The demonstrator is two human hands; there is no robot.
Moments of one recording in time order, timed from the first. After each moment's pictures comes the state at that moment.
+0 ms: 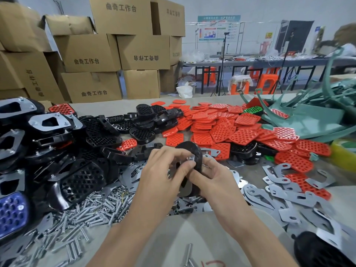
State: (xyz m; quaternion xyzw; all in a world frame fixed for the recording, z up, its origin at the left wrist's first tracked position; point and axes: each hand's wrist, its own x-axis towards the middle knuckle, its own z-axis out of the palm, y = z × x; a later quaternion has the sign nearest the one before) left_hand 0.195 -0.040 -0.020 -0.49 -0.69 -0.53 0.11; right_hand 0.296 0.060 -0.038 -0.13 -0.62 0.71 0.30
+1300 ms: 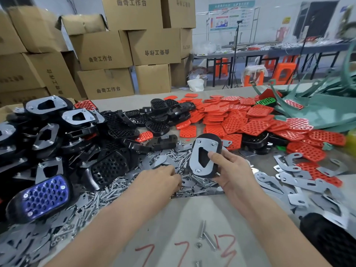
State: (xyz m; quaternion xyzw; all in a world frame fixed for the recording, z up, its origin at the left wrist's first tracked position) left_hand 0.169 -0.088 -0.021 -0.57 -0.81 0.06 0.10; right_hand 0.292 0.066 -0.038 -0.22 -0.47 0.79 0.31
